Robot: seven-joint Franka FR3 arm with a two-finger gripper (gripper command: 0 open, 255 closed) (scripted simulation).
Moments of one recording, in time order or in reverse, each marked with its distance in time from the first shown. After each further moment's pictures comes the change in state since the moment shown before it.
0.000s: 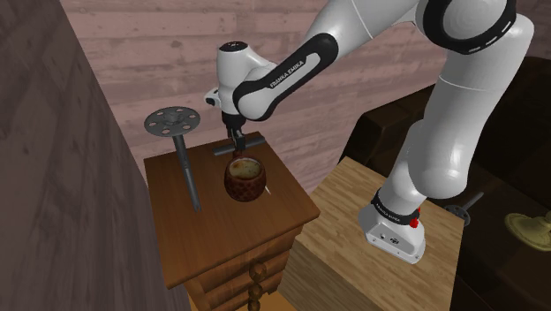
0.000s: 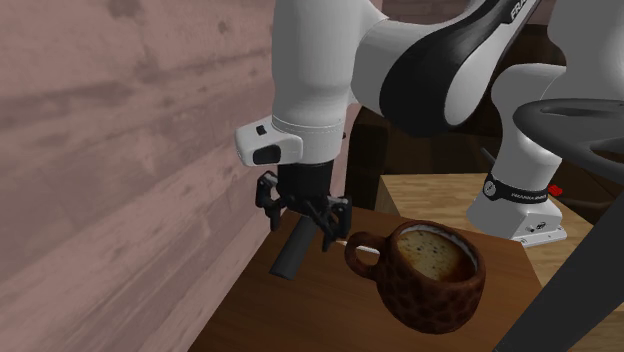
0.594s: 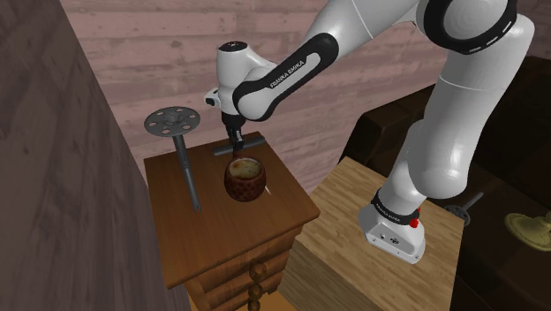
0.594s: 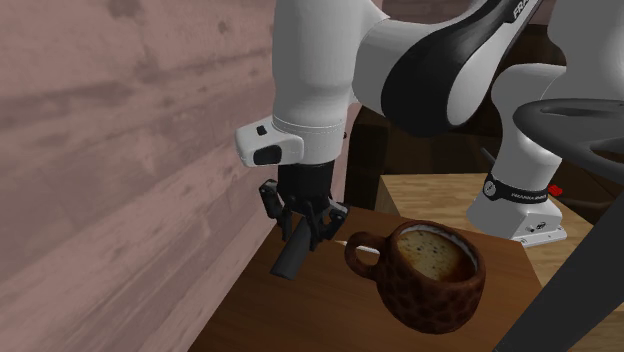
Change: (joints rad) arm 0.002 -0.001 0.002 0.000 0.001 -0.001 0.000
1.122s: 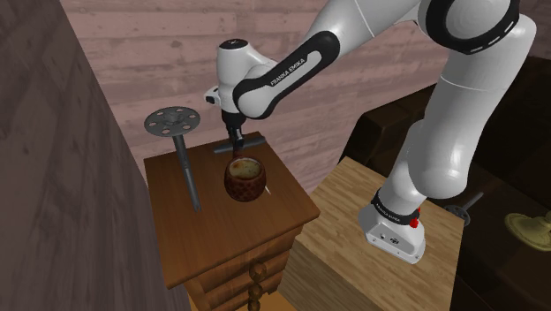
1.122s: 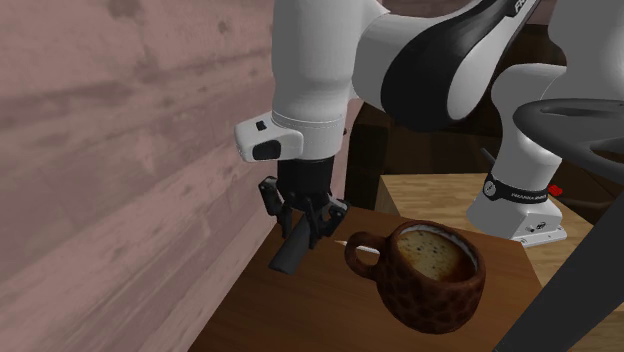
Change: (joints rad) arm -0.002 -0.009 -0.001 0.002 0.002 -0.011 -0.002
